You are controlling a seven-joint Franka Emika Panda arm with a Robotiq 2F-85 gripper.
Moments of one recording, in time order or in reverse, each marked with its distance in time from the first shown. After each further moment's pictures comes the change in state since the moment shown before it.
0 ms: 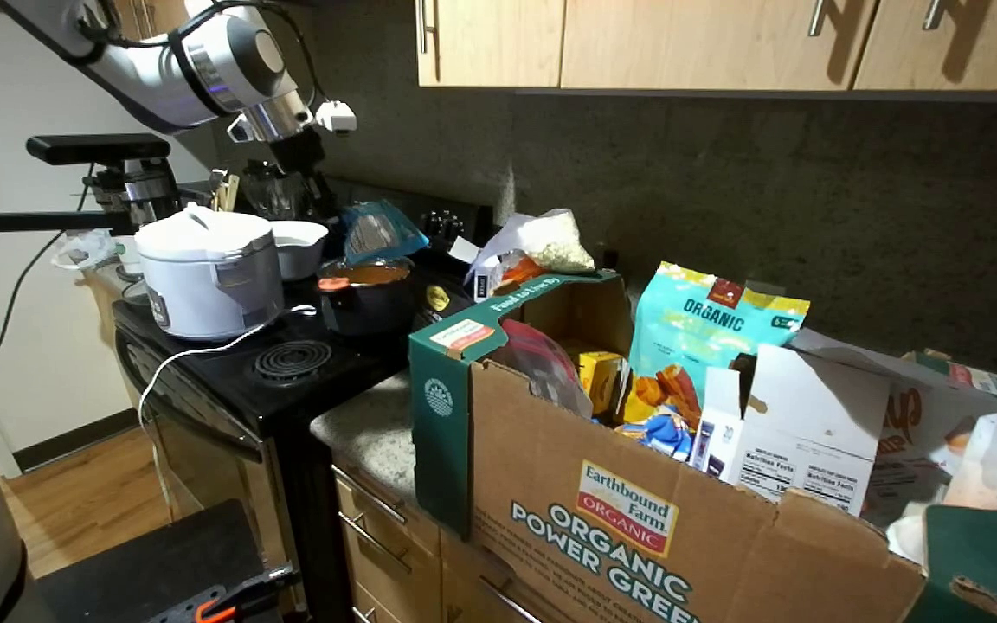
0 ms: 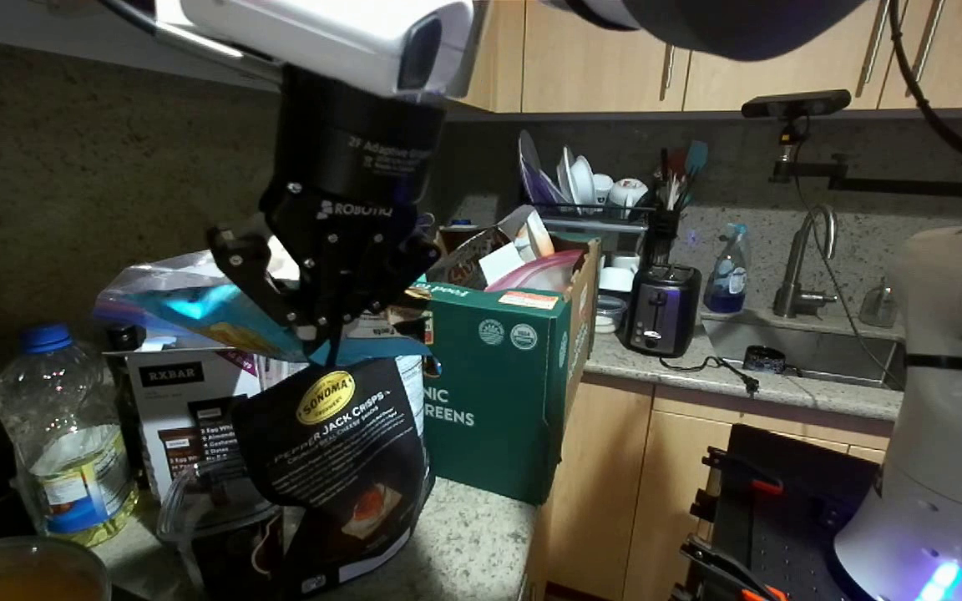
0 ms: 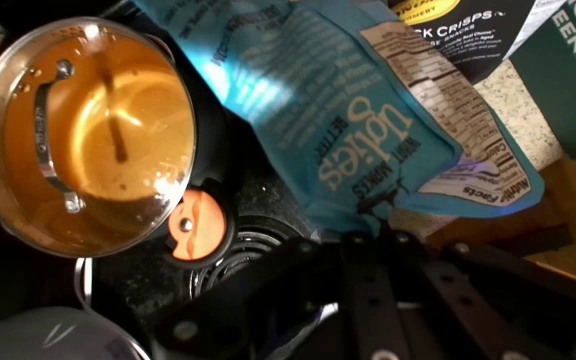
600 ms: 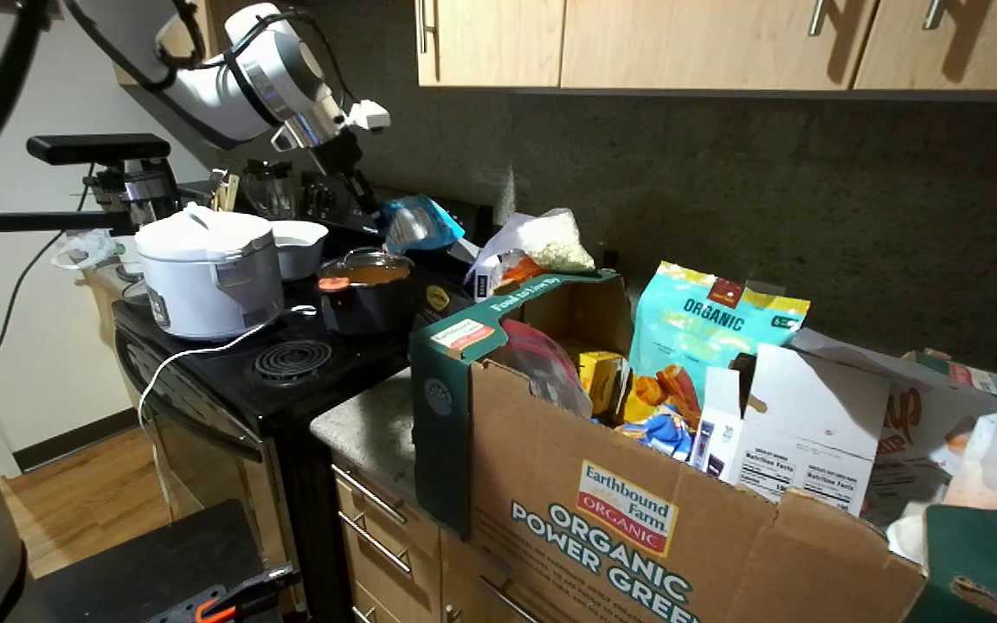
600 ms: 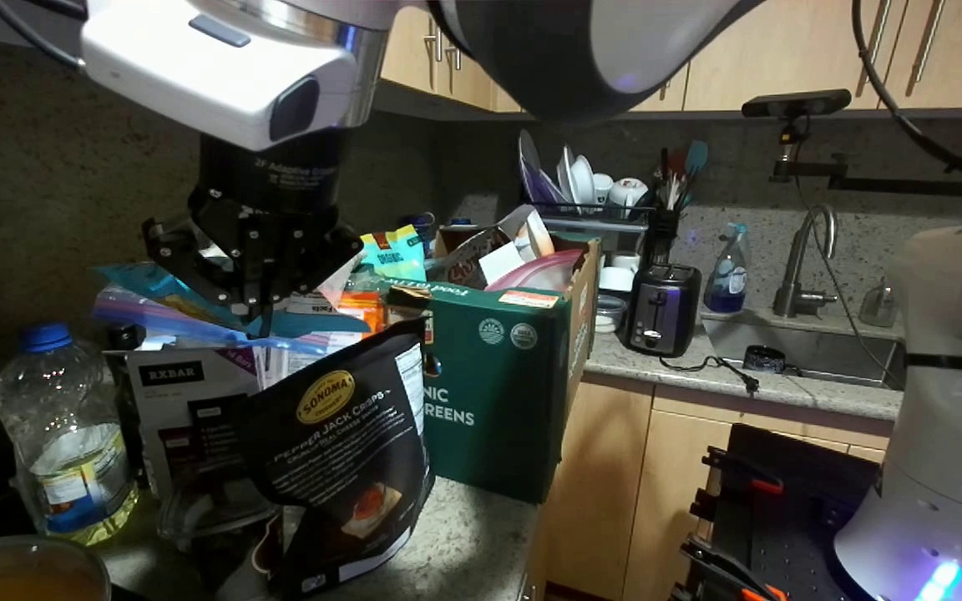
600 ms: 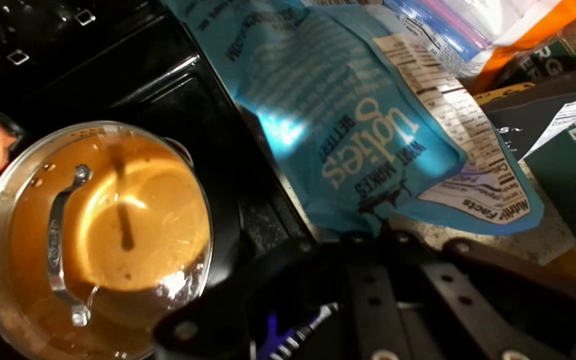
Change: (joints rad) arm -0.005 0.150 -0.043 0.144 -0.208 0.013 0.055
